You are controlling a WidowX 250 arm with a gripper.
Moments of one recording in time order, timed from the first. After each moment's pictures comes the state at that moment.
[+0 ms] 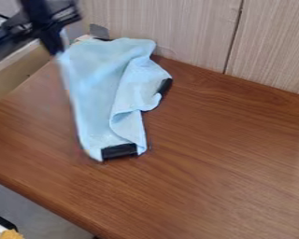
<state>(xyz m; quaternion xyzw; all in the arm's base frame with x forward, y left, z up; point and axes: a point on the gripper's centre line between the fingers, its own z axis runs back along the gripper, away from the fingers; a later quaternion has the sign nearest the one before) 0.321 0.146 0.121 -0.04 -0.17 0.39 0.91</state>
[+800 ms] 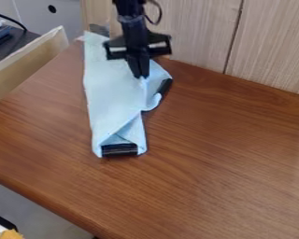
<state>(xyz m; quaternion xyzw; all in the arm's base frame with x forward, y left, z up) 0.381 0.054 0.047 -0.04 -0.10 0.21 0.97</state>
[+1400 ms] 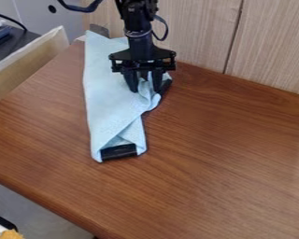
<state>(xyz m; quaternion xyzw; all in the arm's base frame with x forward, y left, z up) 0.377 0.049 0.033 -0.03 -0.08 0.19 0.98</state>
